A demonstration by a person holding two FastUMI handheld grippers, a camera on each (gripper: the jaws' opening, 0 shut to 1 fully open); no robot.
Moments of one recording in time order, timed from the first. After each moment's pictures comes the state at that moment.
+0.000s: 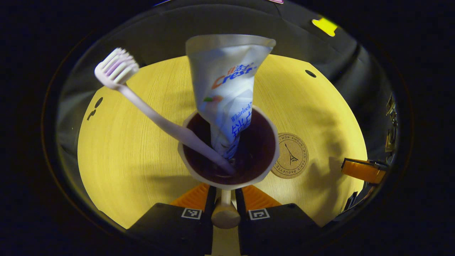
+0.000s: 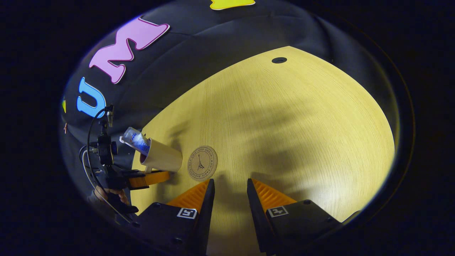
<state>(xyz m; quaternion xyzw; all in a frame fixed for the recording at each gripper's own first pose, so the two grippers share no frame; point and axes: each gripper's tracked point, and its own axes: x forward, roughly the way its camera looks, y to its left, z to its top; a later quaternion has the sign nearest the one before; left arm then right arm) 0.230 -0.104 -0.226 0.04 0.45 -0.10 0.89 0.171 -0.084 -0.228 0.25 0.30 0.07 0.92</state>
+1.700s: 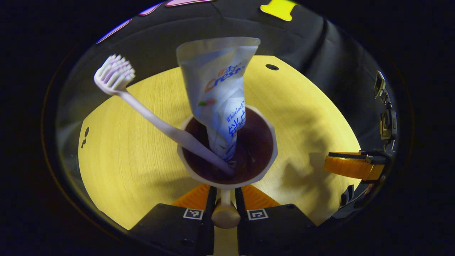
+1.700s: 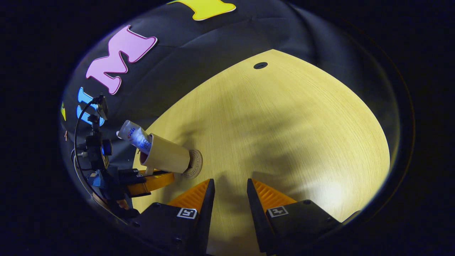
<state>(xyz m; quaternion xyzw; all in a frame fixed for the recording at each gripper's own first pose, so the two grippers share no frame) 0.212 -0.199 -0.209 0.11 0.42 -0.17 0.89 0.149 -0.129 -0.227 0.27 0.29 0.05 0.92</state>
